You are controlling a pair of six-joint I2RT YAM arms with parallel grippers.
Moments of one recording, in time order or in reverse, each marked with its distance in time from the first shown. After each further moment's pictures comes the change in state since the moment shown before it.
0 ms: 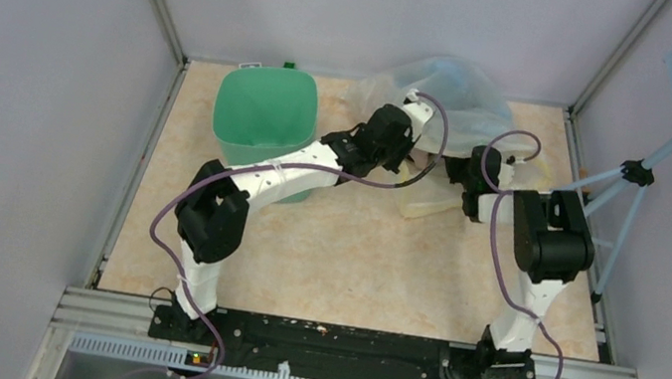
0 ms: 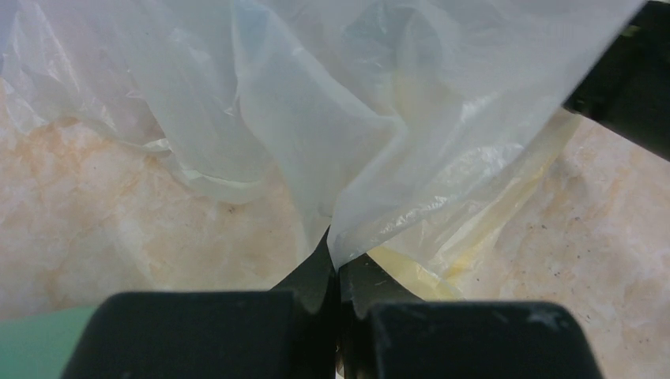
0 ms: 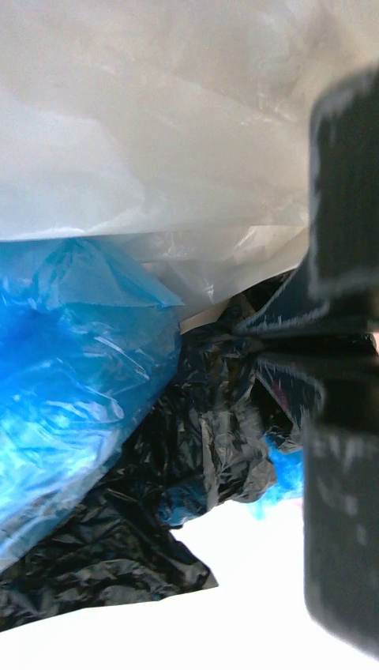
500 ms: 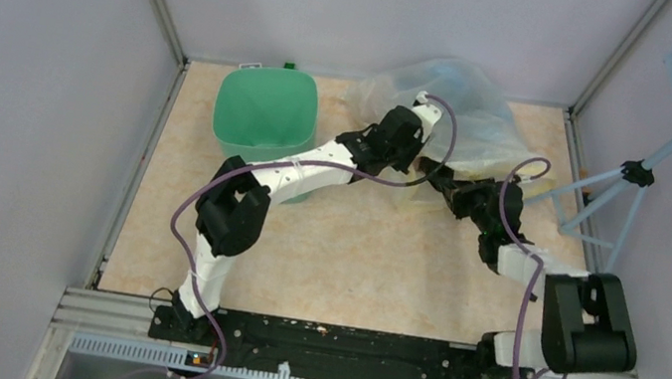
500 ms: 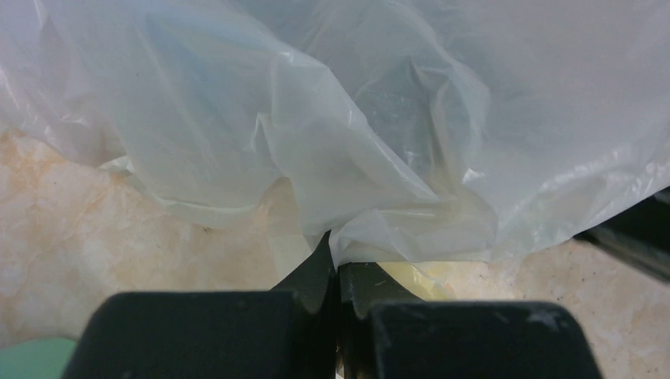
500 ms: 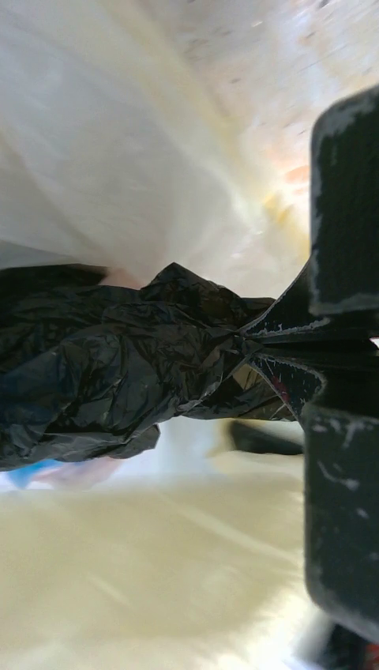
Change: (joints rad) left arm 0.008 0.125 0.084 0.006 0.016 -0.016; right arm 0.000 -0.540 -0.433 -0.049 -0.261 -0.126
